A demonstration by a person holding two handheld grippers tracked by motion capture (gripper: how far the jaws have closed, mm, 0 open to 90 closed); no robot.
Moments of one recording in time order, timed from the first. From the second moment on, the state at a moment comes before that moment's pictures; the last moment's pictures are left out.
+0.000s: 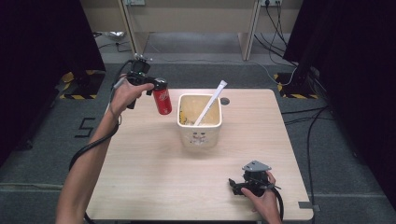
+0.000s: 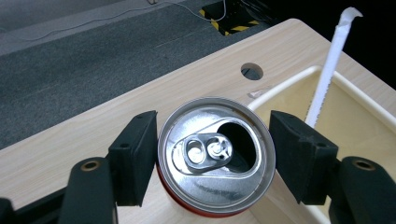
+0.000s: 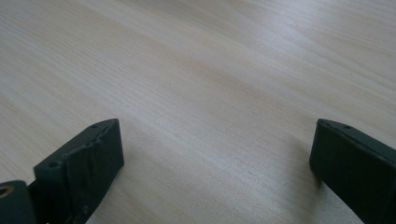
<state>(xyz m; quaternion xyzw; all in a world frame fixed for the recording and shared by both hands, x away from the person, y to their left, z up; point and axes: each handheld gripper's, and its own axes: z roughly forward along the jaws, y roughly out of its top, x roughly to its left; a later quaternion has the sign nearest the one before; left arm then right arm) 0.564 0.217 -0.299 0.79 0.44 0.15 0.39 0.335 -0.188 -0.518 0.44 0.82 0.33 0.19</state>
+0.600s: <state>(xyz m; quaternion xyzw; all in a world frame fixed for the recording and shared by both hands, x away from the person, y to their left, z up) 0.548 0.212 -0.265 0.81 0.41 0.15 0.40 0.335 -0.188 -0.518 0.44 0.82 0.33 0.19</state>
